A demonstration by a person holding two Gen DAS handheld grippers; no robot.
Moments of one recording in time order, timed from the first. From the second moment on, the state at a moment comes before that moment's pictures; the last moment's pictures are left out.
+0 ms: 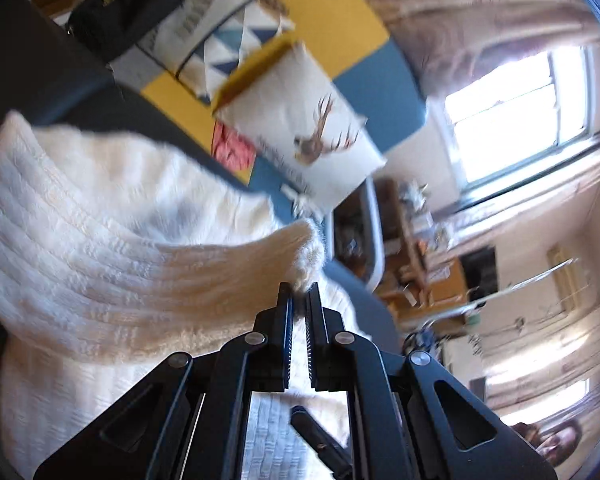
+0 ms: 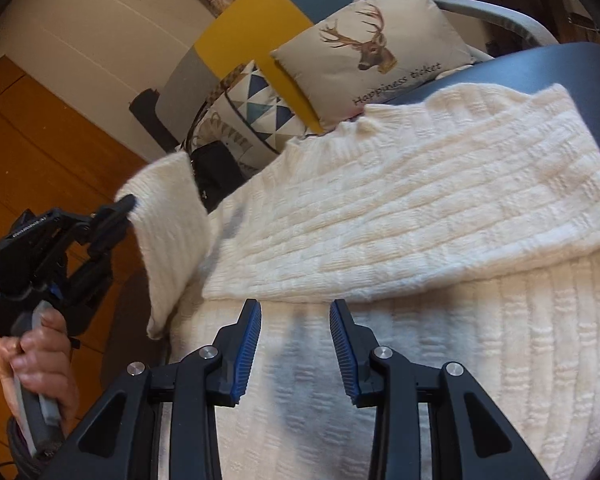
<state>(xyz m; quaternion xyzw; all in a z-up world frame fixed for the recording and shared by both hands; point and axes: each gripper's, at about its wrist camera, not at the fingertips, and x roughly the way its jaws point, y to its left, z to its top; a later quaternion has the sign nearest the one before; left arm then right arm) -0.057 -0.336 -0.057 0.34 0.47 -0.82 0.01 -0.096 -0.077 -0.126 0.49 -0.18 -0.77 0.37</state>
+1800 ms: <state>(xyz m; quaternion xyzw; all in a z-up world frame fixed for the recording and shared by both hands) 0.100 -0.434 -0.143 0.26 0.69 -0.67 0.06 -0.147 -0.157 -0.100 0.50 -0.29 -0.71 0.40</state>
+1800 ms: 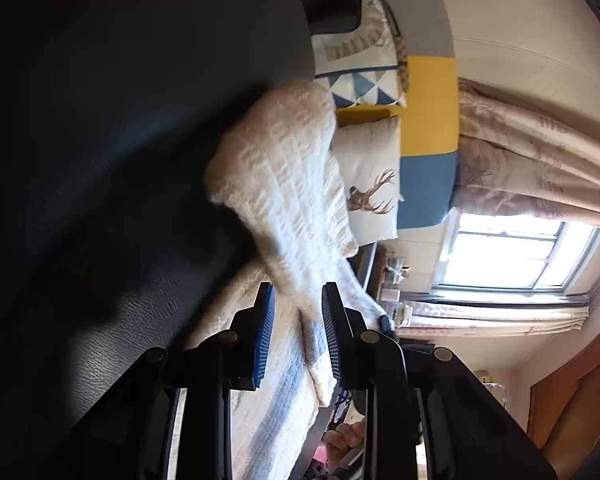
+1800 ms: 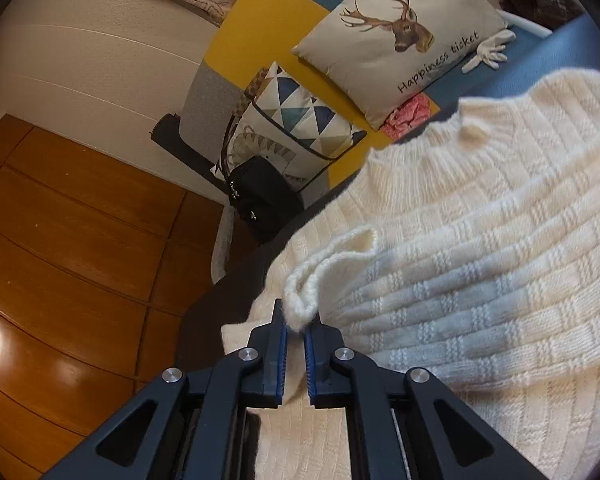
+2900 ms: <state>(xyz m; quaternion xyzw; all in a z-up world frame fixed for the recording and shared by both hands) 0.070 -0.450 -0.160 0.17 0.80 -0.56 0.10 -0.147 -0.217 0.106 0.36 -0.23 -0.72 0.54</state>
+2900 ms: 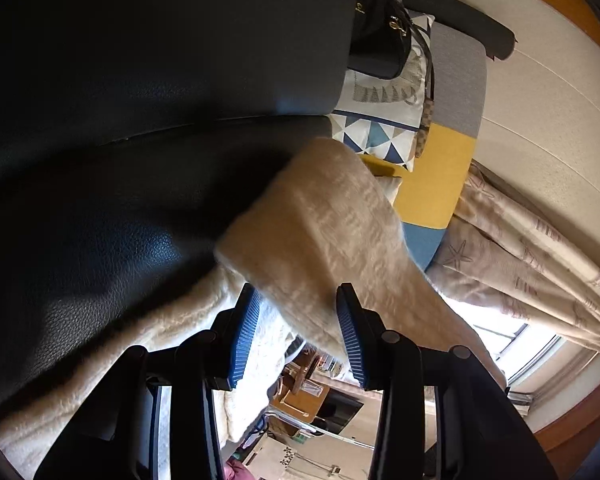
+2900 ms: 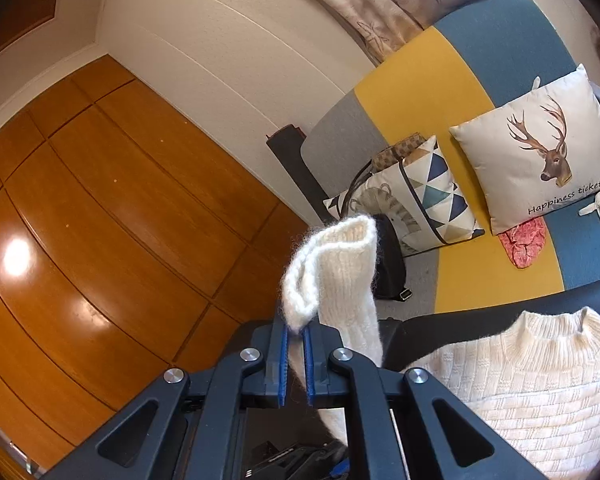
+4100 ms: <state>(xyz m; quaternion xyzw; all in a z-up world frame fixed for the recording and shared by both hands) 0.049 -0.455 -0.169 0.16 0.76 -0.62 0.11 -0.195 -0.067 -0.039 0.44 -0.30 -0.74 0.41</state>
